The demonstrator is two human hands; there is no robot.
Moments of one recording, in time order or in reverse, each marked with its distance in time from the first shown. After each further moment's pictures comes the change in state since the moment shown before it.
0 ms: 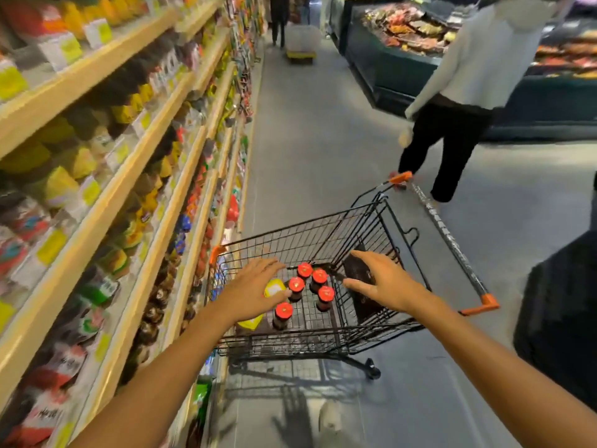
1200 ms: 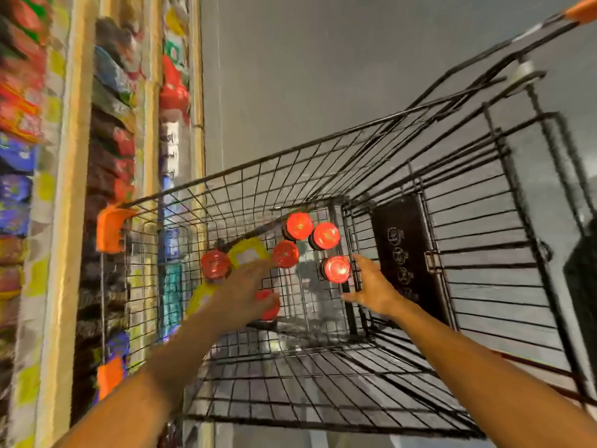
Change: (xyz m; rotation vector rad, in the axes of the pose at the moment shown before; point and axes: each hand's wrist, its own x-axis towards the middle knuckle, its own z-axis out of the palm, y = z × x) left_hand 0.259 -0.191 0.259 -0.255 -0.385 -0.151; right_hand 0.281 0.237 0.348 0.544 -0.448 0.474
